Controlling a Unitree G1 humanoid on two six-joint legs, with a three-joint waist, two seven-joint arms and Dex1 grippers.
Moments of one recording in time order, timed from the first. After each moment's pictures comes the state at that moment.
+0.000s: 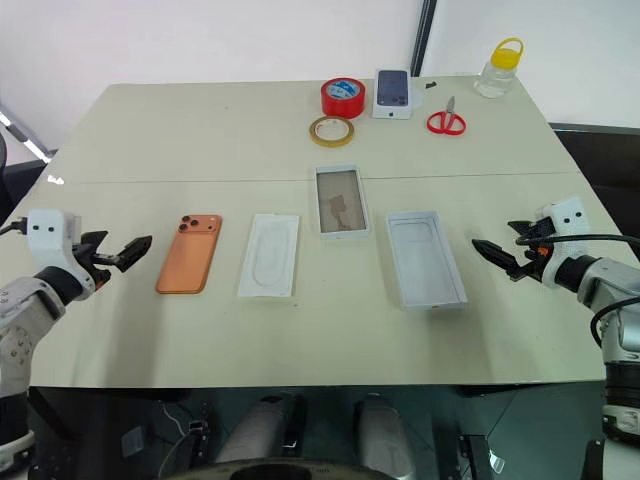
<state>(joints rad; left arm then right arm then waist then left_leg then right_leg) -0.08 0.64 0.46 -0.24 -0.47 0.76 -0.41 -0.21 -0.85 -0.34 0.20 0.39 0.42 0.86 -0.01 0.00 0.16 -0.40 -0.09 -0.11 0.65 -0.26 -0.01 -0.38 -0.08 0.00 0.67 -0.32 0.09</state>
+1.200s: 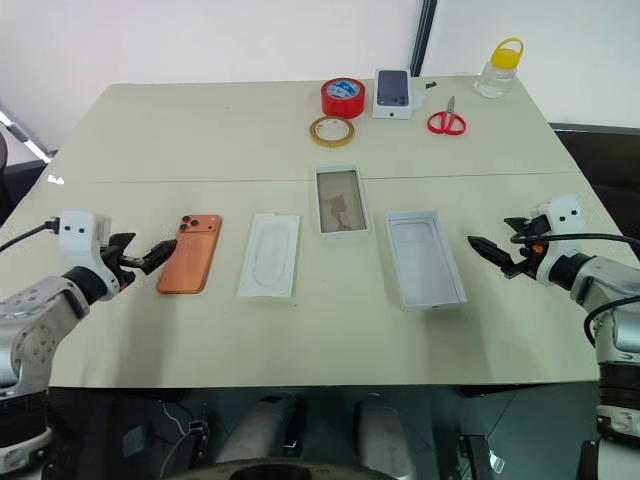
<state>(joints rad) -0.12 0.58 0.37 -0.28 -0.48 0.81 -0.41 -0.22 -0.82 -0.32 0.18 0.40 0.43 0.83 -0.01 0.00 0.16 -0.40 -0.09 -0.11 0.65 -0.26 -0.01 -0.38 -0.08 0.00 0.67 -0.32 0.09</state>
